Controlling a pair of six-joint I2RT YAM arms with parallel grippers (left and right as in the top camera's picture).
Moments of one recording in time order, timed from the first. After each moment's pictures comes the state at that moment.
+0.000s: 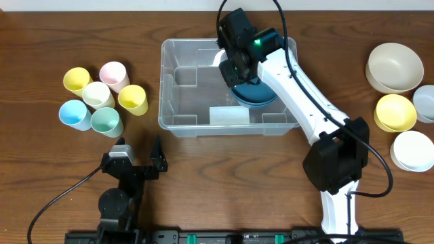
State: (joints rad) left arm -0.10 0.01 0.02 -0.12 -0.03 -0.24; right arm 0.53 2.14 2.05 -1.12 0.02 0.09
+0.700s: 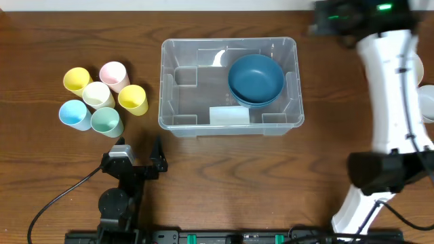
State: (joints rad) left arm -0.10 0.01 0.02 -0.12 -0.03 -0.24; right arm 0.05 2.00 2.32 -1.24 0.10 0.15
